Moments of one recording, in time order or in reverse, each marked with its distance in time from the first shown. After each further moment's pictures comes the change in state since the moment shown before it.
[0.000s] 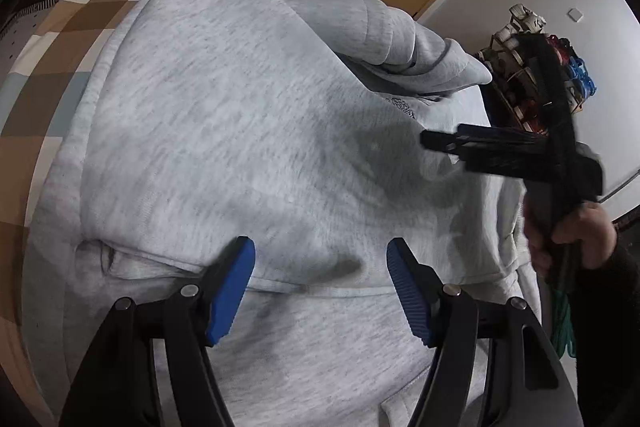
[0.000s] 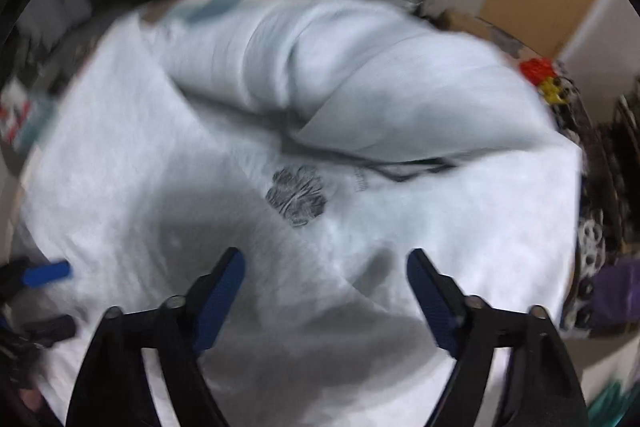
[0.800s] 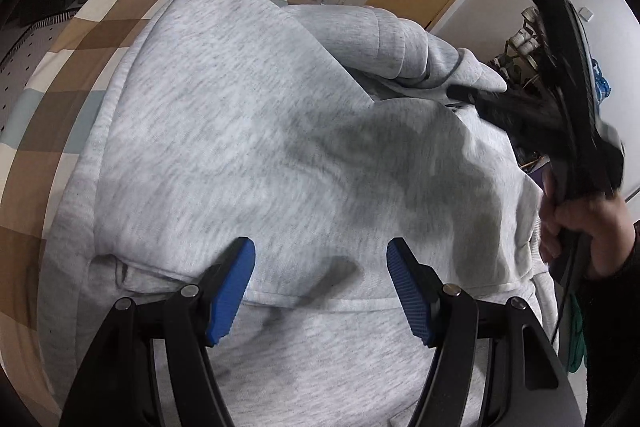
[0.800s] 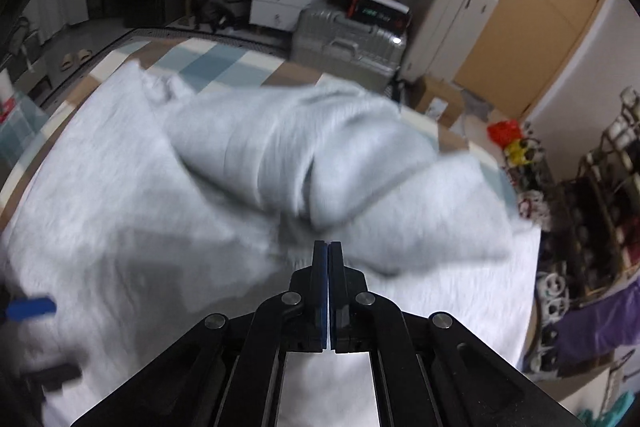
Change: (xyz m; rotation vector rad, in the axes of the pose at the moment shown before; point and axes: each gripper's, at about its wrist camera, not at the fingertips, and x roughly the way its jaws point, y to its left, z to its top) left arm 0.008 -0.006 0.008 0.020 -0.050 0.095; right arm -0.040 0.039 0.010 -0.032 -0.219 -0.148
